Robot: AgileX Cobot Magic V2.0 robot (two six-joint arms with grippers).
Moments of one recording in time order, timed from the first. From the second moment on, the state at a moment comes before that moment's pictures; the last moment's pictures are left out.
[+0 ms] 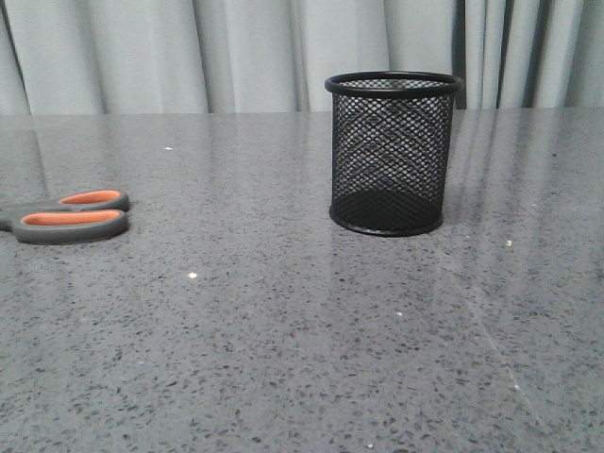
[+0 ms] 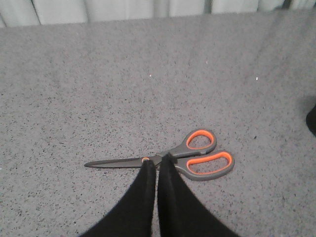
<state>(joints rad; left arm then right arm) -0.01 0.60 -0.81 -0.29 0.81 0.26 0.00 0.62 -0.71 0.34 0.71 -0.20</state>
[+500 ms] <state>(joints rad) -0.01 0.86 -0.94 -0.38 0.99 0.57 0.05 0.73 -0.80 0.34 0.80 -0.27</state>
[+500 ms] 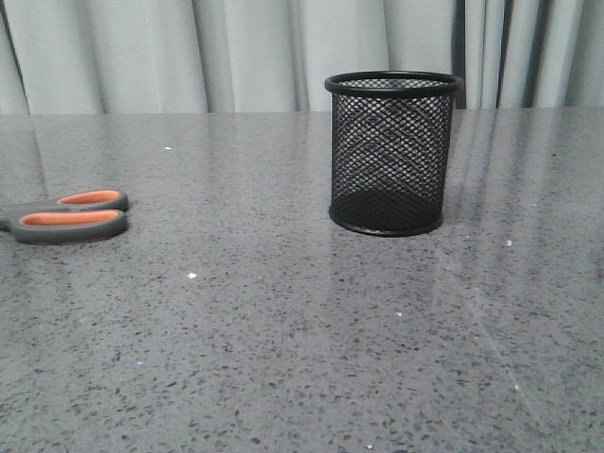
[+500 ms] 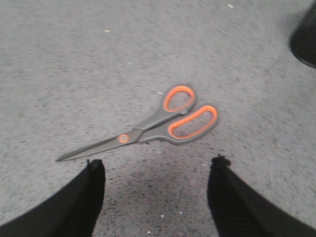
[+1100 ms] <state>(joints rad) -0.17 1.33 -1.24 -0.22 1.23 1.25 0.09 0.73 -0.81 0.34 0.80 -0.29</state>
